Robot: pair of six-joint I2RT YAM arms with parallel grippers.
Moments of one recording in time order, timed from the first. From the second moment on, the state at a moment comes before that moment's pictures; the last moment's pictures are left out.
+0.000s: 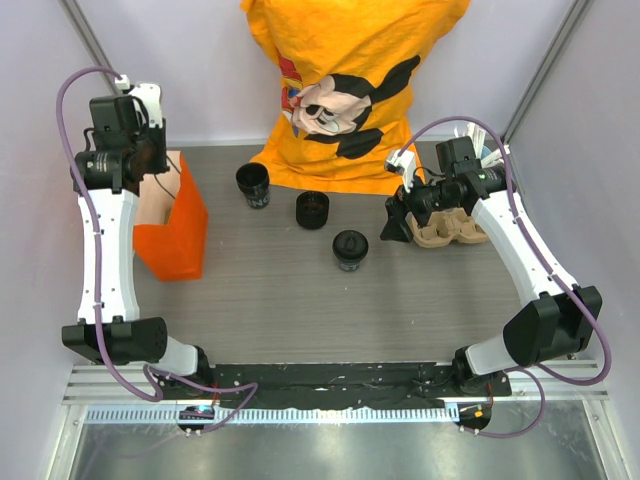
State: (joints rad) left arm 0.07 1.47 1.89 -0.99 -0.08 0.16; right arm 0.23 1.45 1.44 -0.96 -0.73 -0.58
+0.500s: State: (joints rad) left arm 0.07 1.46 1.88 -0.98 -0.01 0.17; right arm 0.23 1.45 1.43 -0.97 -0.73 -0.58
